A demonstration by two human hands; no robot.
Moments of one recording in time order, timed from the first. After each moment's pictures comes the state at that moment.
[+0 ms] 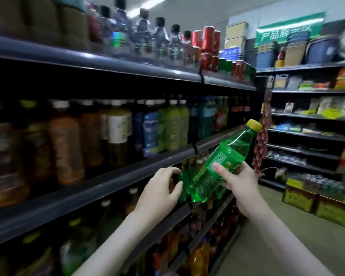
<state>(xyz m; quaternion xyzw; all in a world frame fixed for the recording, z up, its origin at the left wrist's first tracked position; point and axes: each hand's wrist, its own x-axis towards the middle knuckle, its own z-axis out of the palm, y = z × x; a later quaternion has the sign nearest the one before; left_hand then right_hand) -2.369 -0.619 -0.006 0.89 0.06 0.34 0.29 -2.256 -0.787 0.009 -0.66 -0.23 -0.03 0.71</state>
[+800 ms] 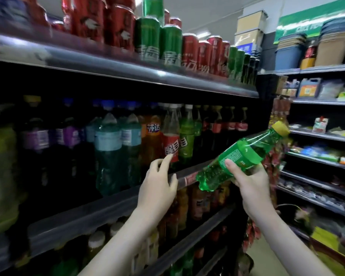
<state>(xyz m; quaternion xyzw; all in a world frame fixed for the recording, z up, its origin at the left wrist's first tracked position) -1.733 -0.672 0.020 0.86 0.18 0.44 0.20 -1.609 -0.839 0.042 -0.59 -0.29 -0.07 0.75</state>
